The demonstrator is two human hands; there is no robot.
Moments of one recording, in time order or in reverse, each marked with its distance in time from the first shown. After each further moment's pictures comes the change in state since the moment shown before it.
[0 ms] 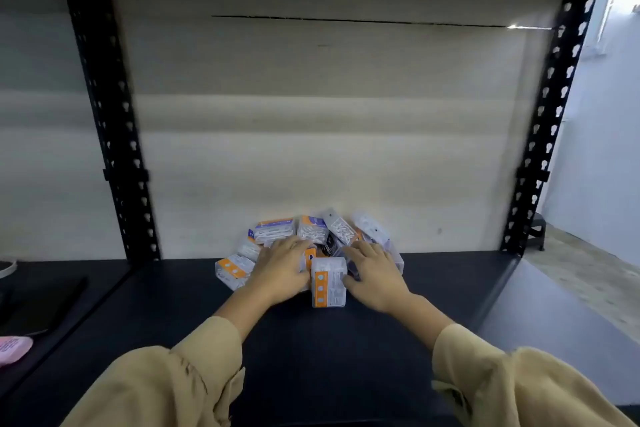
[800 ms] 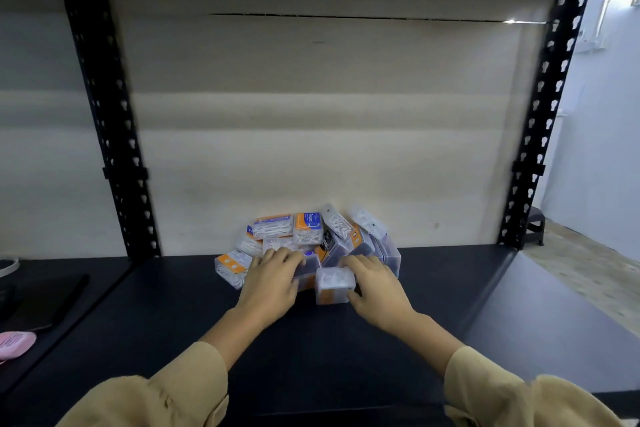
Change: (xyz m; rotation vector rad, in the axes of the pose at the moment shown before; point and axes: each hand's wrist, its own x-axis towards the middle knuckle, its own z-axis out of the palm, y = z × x) left_hand -0.032 -0.005 0.018 0.149 0.254 0.074; right_hand -0.032 0.001 0.015 0.071 0.142 -0.094
